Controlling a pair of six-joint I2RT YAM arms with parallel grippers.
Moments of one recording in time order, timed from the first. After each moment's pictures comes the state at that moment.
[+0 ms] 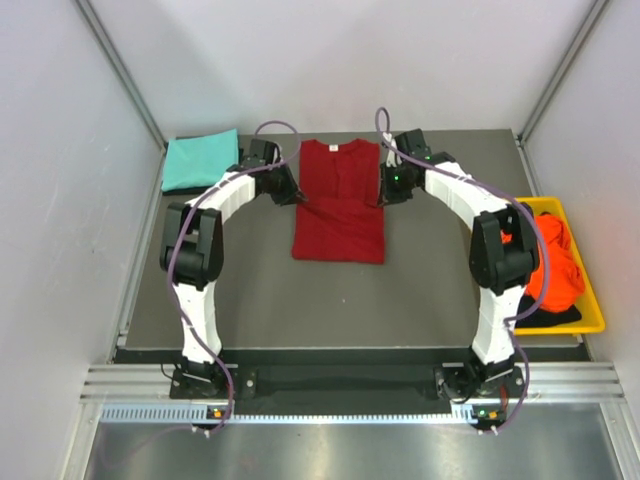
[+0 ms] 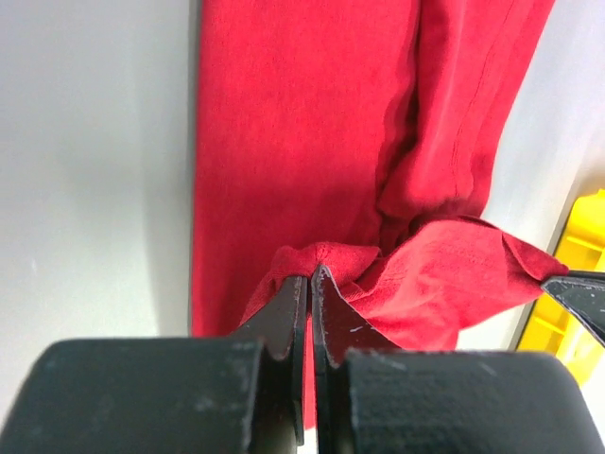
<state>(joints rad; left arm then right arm) -0.24 2.06 1.57 -0.38 0.35 -0.66 0.34 1.98 1.63 -0.62 -0.23 0.22</state>
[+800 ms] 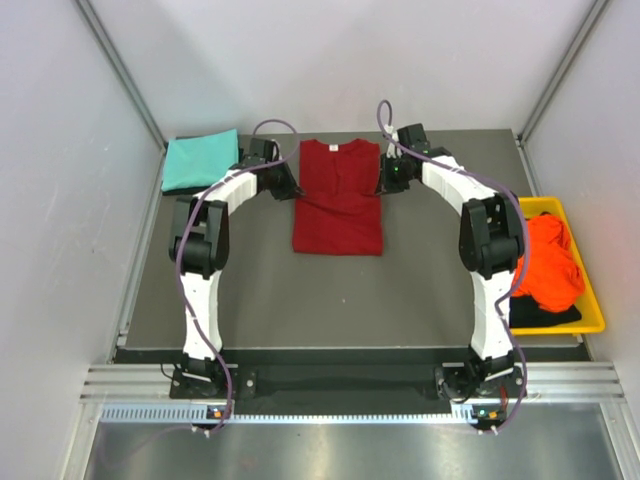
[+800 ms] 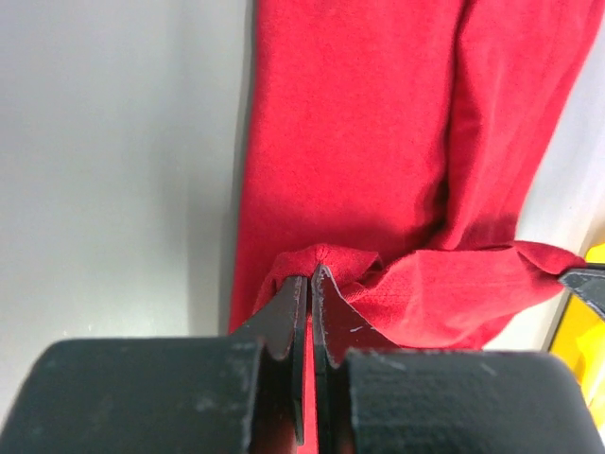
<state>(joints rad) -0.21 2.21 1.69 -0.31 0.34 -0.66 0.29 2.16 1.78 -0.54 -0.30 0.22</state>
